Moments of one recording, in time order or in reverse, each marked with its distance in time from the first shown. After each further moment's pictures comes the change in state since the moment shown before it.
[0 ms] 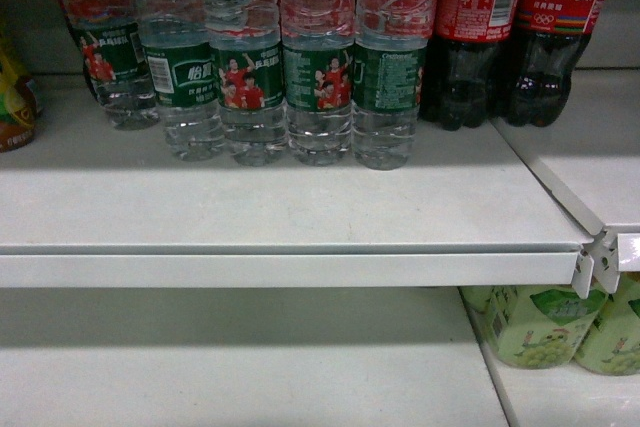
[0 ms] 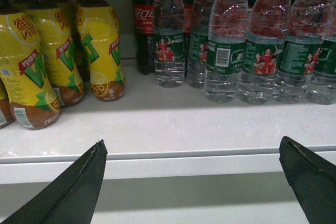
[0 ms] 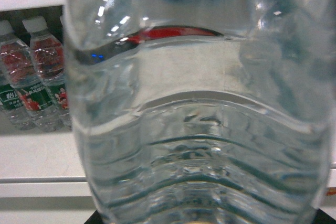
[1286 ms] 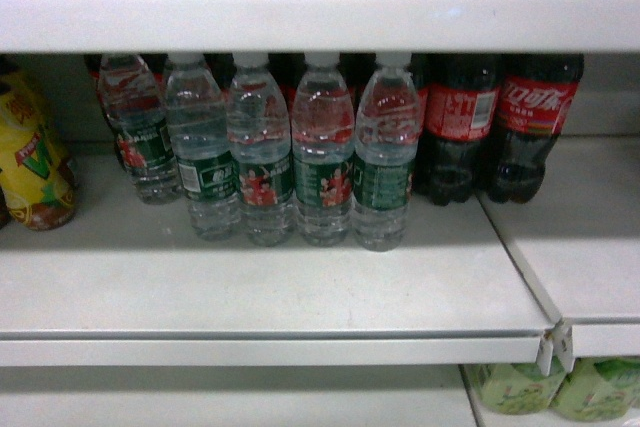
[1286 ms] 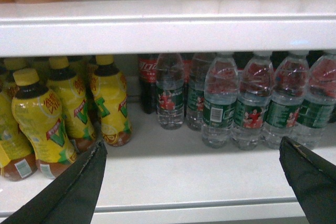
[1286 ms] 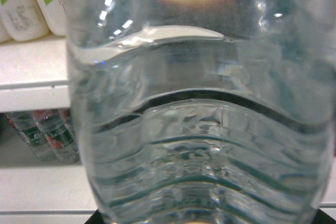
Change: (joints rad) left arm 0.000 0.000 0.000 -0.002 0.000 0.000; right arm 0.000 0.000 -0.009 0.000 0.000 0.000
